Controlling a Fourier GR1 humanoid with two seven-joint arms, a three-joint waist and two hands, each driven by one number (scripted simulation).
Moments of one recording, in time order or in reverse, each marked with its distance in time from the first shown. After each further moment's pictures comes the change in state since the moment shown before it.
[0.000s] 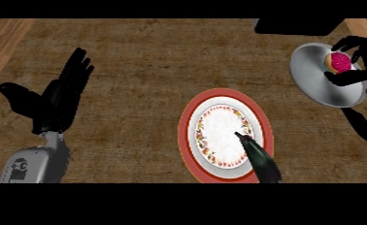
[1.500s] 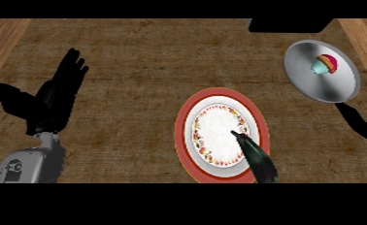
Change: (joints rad) left arm 0.007 0.006 0.030 0.002 0.007 -0.005 -0.002; right arm 0.175 -0.349 -0.416 0.218 -0.446 0.694 -0.358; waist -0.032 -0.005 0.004
